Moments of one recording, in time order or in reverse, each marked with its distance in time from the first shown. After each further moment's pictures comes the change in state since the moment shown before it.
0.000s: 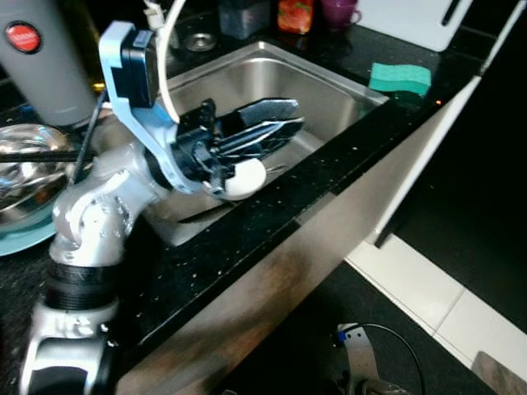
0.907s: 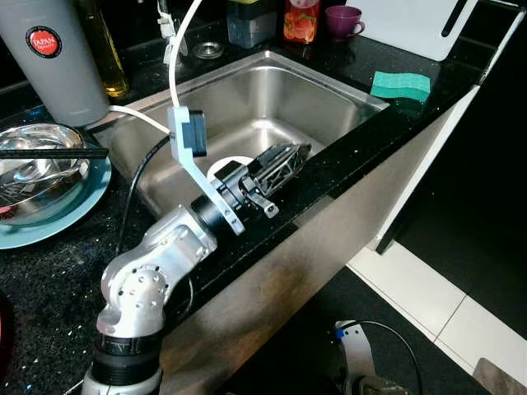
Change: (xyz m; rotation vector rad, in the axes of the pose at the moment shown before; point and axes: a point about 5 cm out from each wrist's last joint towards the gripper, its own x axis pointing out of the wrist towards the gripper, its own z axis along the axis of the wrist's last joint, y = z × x) left arm -0.018 -0.004 -0.045 -0.171 0.097 0.481; right arm 0.001 0.001 0.004 0.005 -0.011 0.003
